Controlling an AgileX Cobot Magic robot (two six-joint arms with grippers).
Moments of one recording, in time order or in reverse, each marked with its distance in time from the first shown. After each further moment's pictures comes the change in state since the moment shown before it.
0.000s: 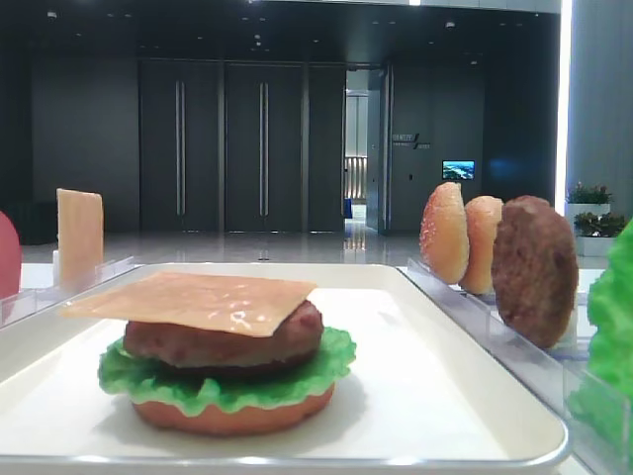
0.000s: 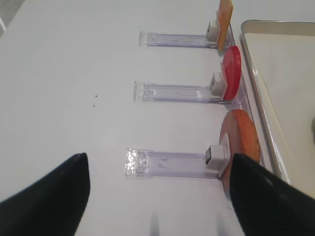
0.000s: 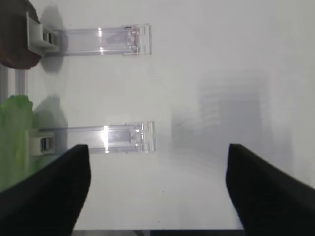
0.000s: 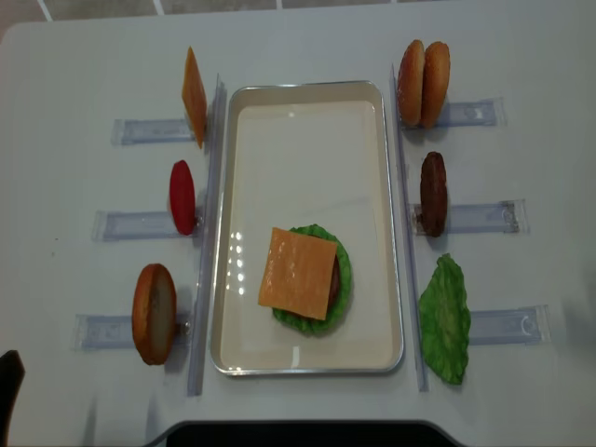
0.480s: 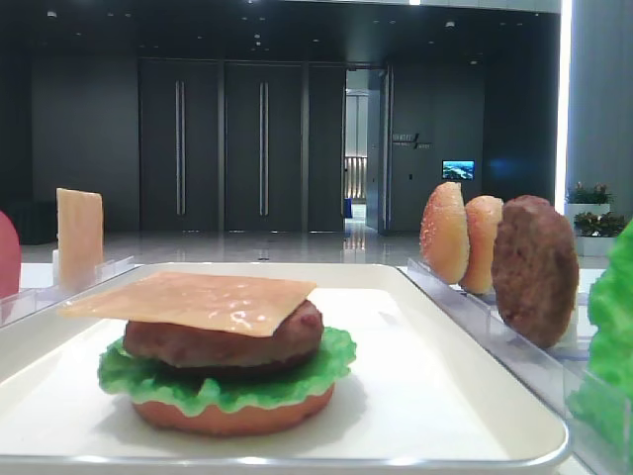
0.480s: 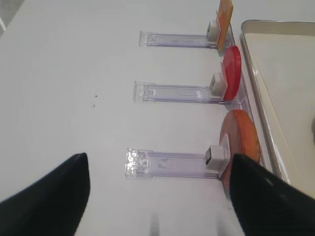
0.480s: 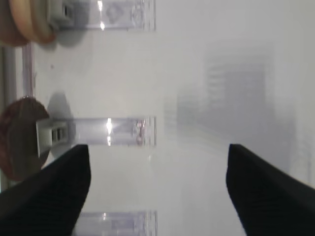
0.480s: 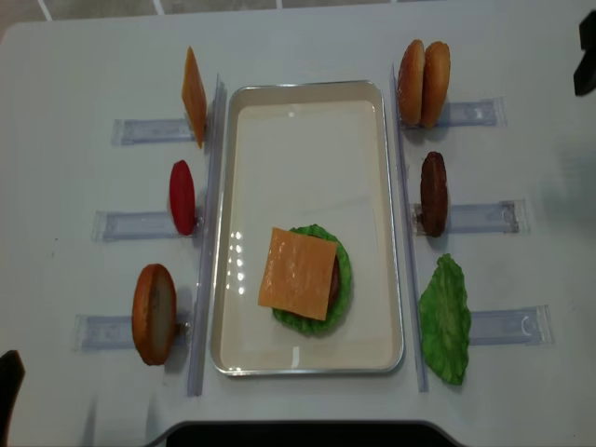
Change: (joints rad) left arm 0.000 0.000 0.000 0.000 0.000 0.000; right arm 0.000 0.598 -0.553 0.020 0.049 -0.024
